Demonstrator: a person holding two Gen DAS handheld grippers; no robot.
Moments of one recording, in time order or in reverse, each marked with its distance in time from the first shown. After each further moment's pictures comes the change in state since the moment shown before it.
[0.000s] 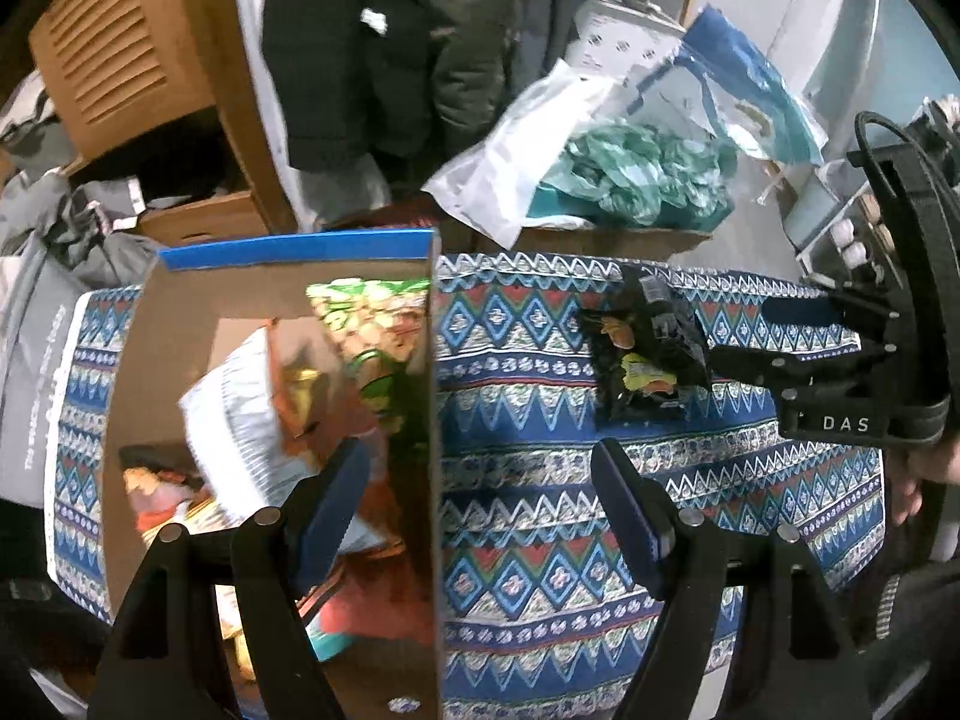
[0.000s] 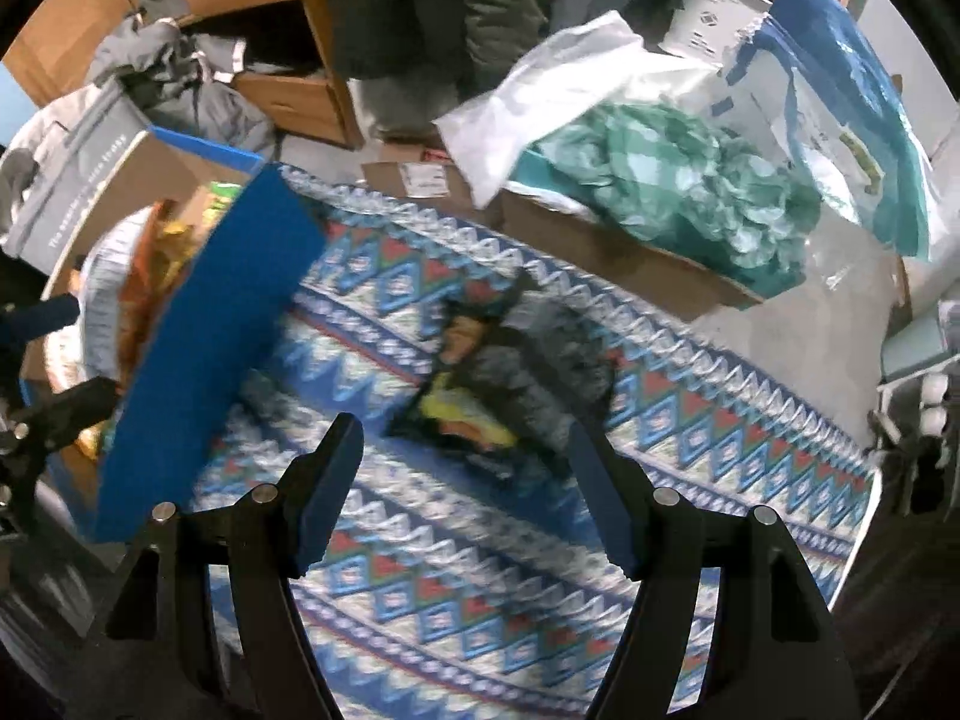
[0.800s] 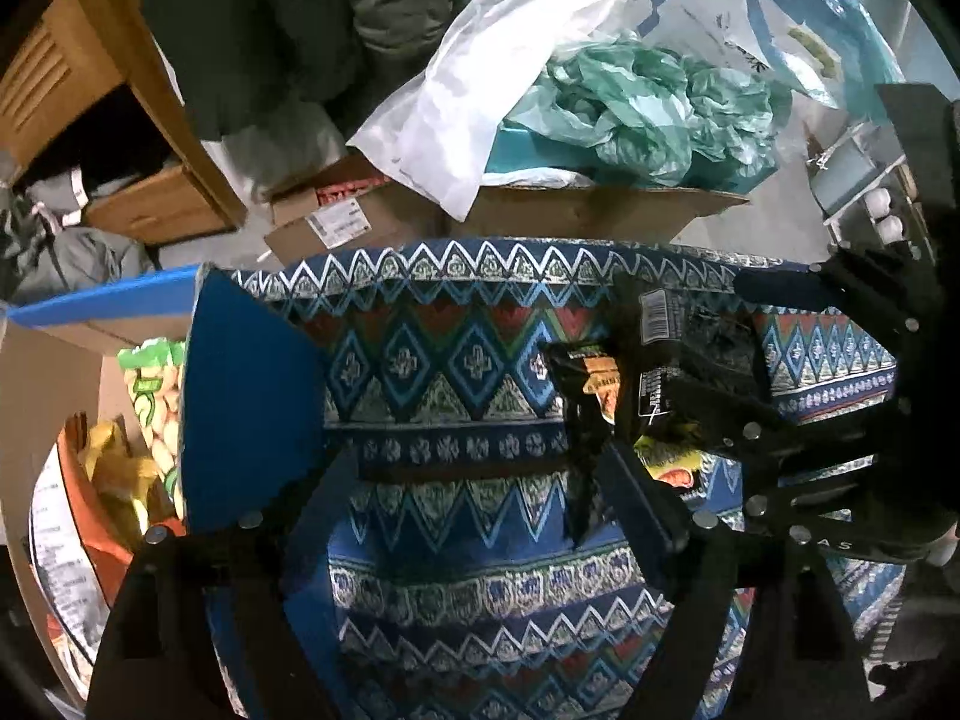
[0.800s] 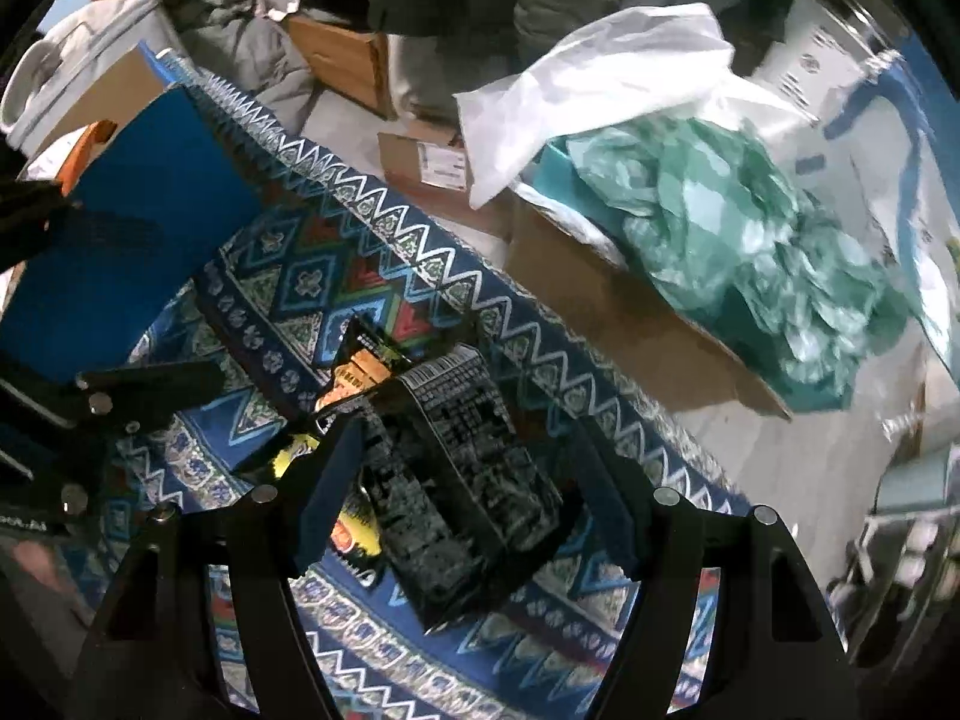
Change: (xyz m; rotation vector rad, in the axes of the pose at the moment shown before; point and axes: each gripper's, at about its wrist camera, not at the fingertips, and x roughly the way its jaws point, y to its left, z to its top) left arm 0.120 -0.051 0.056 0.018 0.143 0.029; right arm 0.085 -0.039 0.027 -0.272 -0.008 0.043
